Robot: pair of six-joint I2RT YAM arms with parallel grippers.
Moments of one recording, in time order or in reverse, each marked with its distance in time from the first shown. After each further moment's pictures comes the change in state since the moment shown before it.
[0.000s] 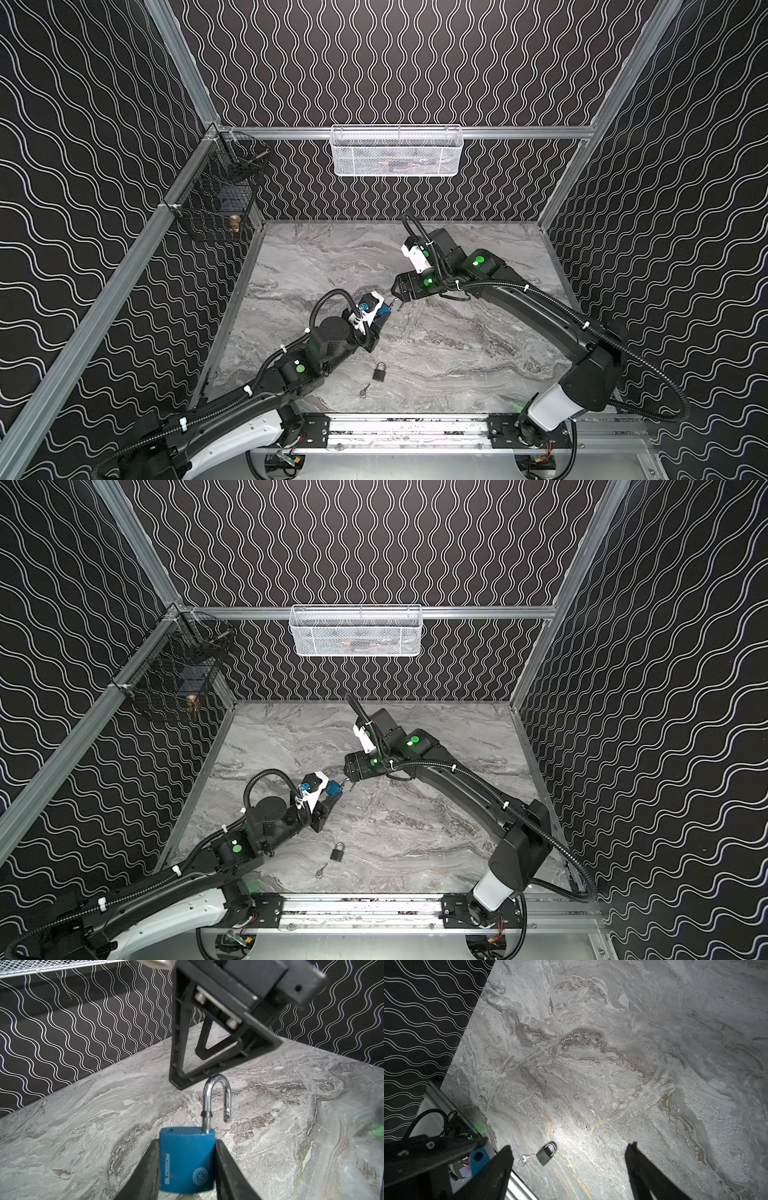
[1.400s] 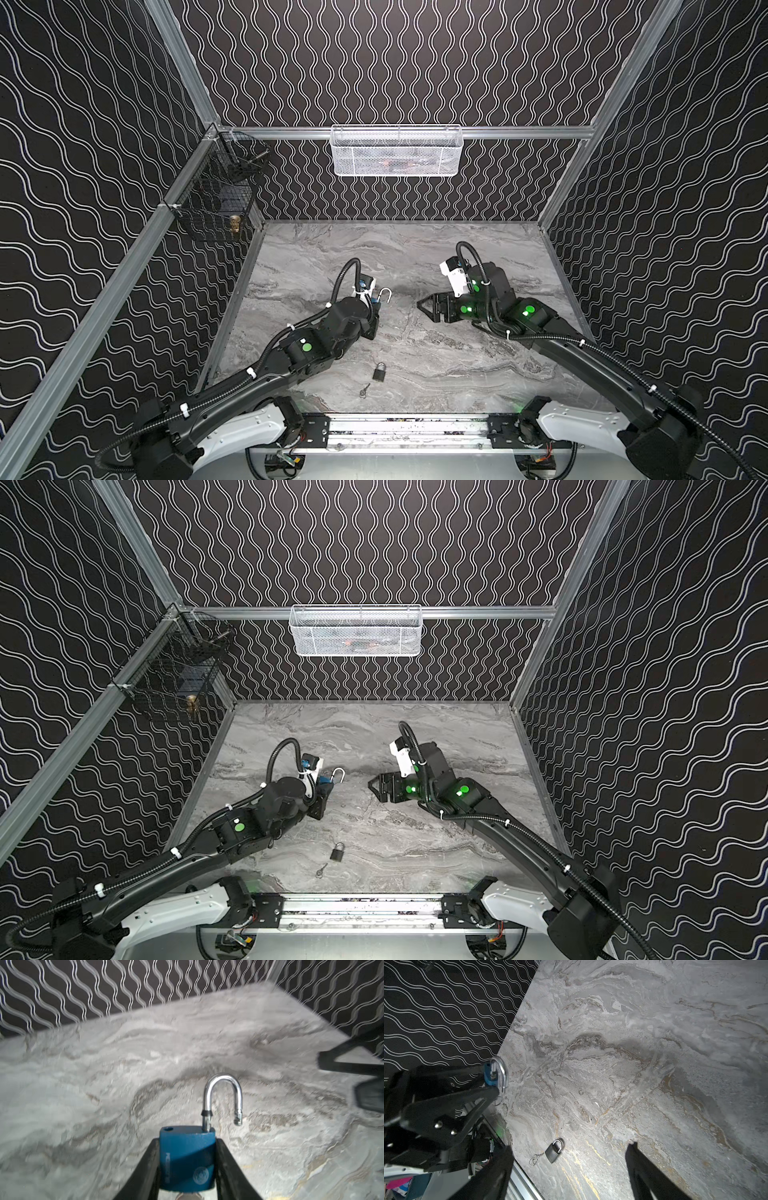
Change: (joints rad) left arm 0.006 0.162 0.290 -0.499 -0.195 -0.356; right arm -0.094 -0.476 -0.626 0.397 -0.106 0.126
